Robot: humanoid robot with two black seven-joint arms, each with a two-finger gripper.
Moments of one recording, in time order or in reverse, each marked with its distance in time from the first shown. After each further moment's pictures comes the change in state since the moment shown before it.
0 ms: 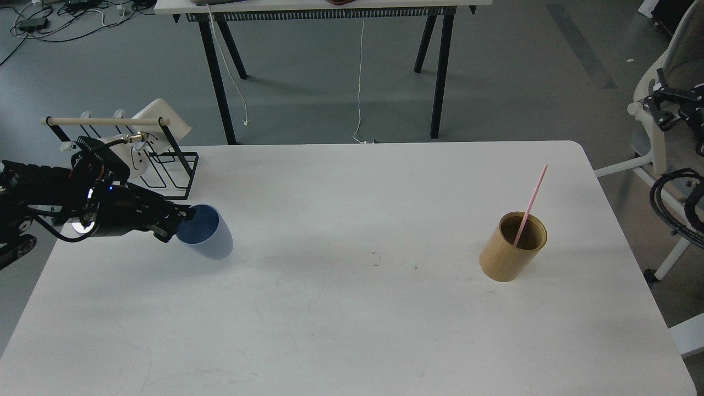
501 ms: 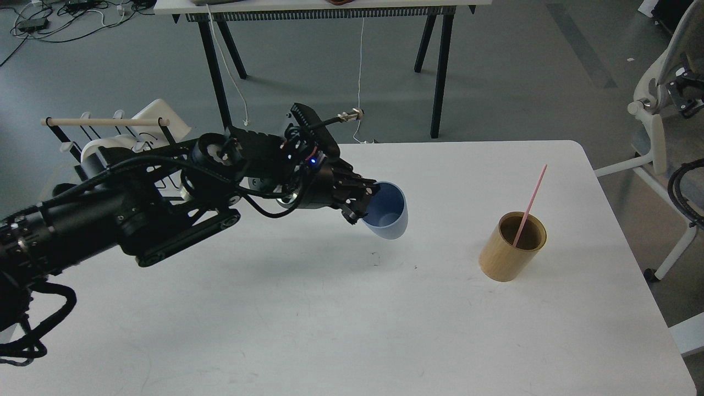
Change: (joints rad) left arm -0.174 -0.662 0.040 0.006 0.080 -0.077 0.293; right arm 0.023 -0.033 0.010 0.002 -0.002 0.000 0.001
